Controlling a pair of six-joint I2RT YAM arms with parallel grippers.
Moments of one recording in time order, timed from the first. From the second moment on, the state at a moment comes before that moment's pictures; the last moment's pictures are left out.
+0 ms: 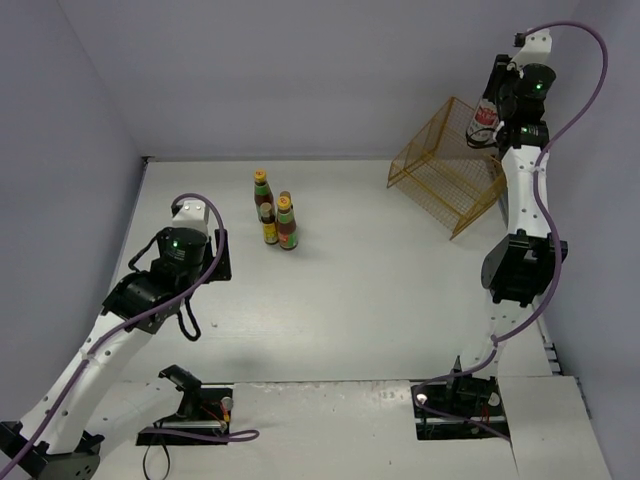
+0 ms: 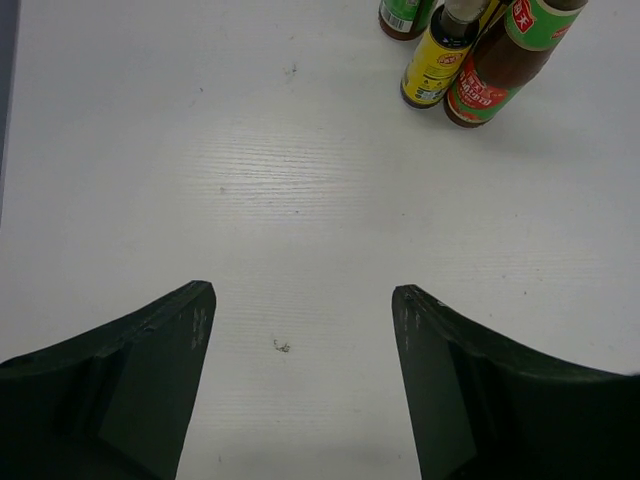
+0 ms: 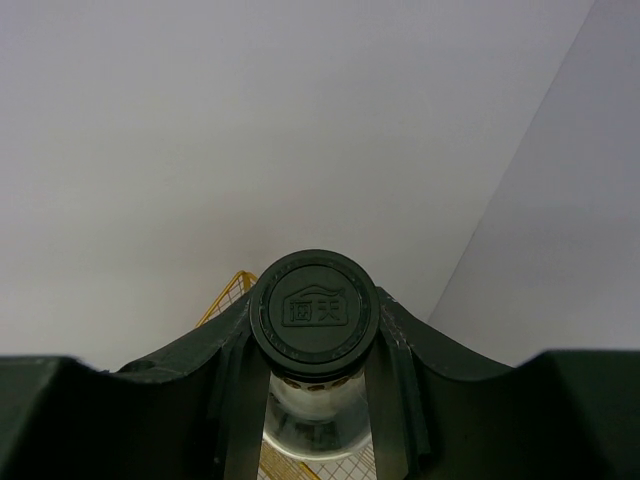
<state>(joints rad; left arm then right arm) -0.52 0.86 1.05 -0.85 -0.43 -0.34 -0.16 2.03 2.17 -0.10 -0.03 -0.06</state>
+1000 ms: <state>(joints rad) -0.52 0.96 1.00 -0.80 -0.40 -0.36 -0.20 2.17 1.93 0.07 -0.05 -0.01</state>
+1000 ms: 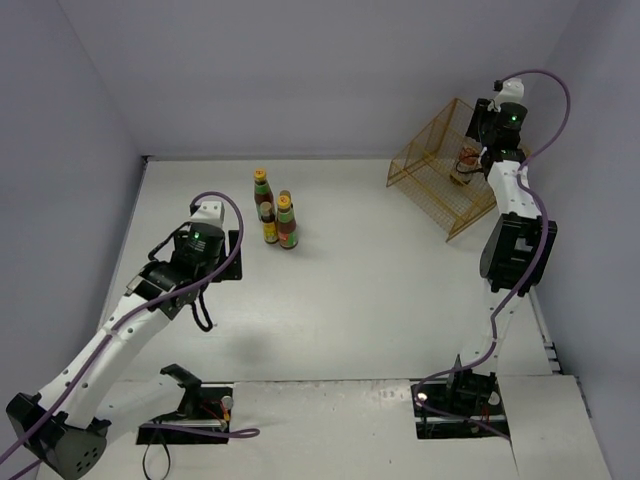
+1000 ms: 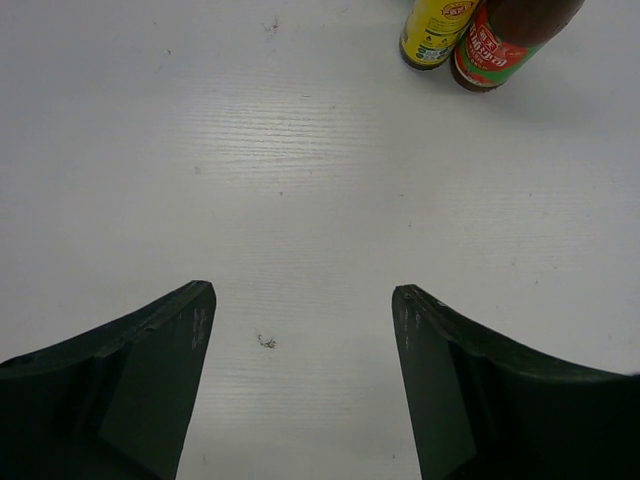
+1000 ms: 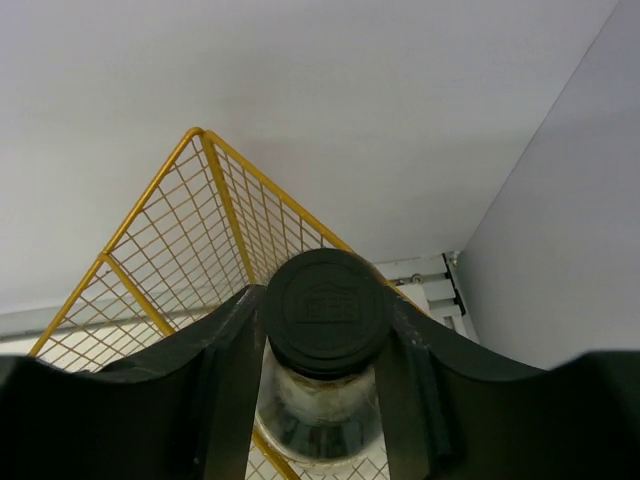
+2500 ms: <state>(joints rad) -0.52 0.72 0.98 -0.90 -0.43 -0.39 0.64 1.43 1.27 -0.11 -0.11 0.02</state>
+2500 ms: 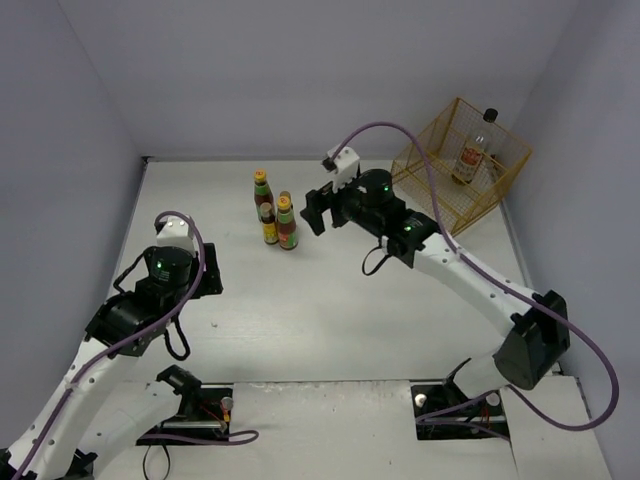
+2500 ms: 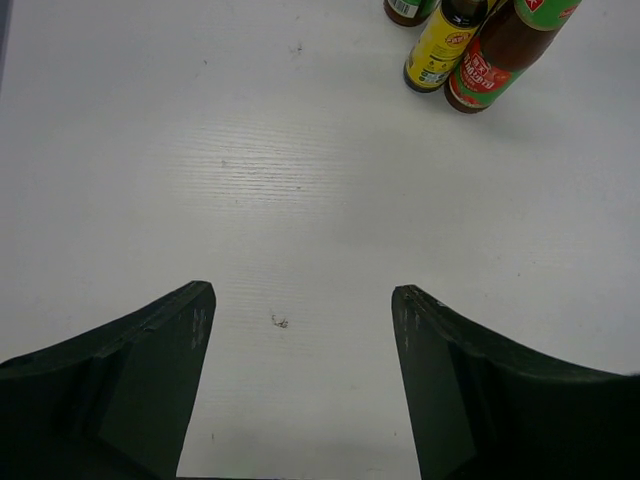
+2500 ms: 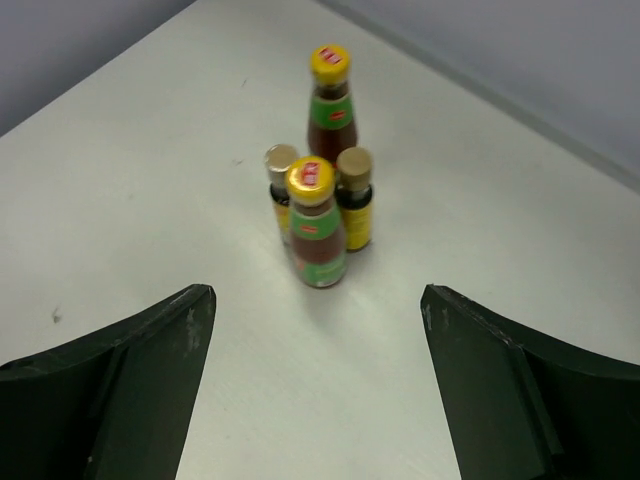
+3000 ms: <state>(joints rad) -0.52 0.69 0.98 -0.97 -0.45 -0.41 0.72 1.82 1.33 0.07 -0.09 0.05</state>
